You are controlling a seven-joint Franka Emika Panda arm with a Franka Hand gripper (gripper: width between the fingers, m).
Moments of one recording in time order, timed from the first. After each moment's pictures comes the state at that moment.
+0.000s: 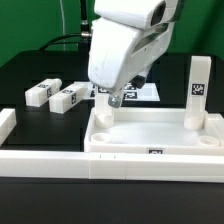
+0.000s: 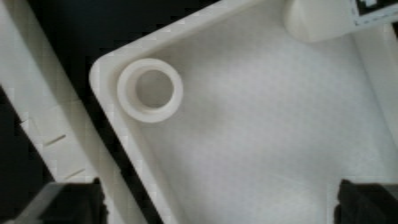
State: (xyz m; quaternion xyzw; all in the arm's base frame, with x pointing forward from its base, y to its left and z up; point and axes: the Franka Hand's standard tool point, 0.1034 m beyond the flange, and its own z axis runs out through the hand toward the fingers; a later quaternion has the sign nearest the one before) arm 0.602 -0.012 0.093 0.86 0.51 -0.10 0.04
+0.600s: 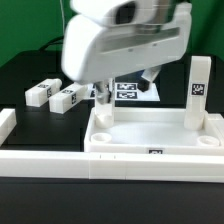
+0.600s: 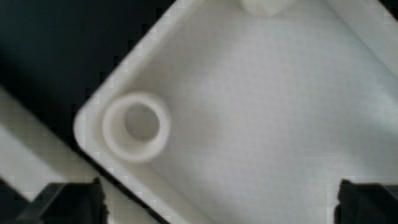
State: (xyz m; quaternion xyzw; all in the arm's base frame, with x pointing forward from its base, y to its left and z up) arm 0.590 -0.047 0.092 0.95 0.28 -0.10 0.01
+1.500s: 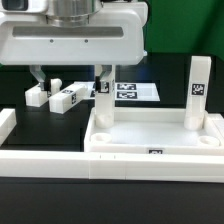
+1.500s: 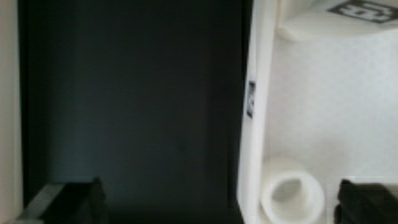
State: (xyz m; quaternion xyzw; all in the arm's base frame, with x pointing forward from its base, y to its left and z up) arm 0.569 -0.112 0.094 1.00 0.00 -0.10 -0.01
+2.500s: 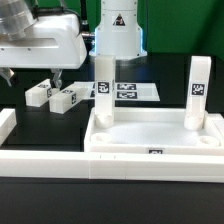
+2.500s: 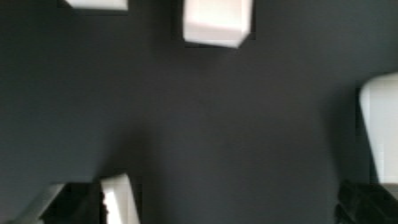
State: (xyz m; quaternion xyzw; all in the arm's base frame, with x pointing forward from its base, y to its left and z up) arm 0.493 -0.176 0.069 0.98 -0.13 -0.16 -0.06
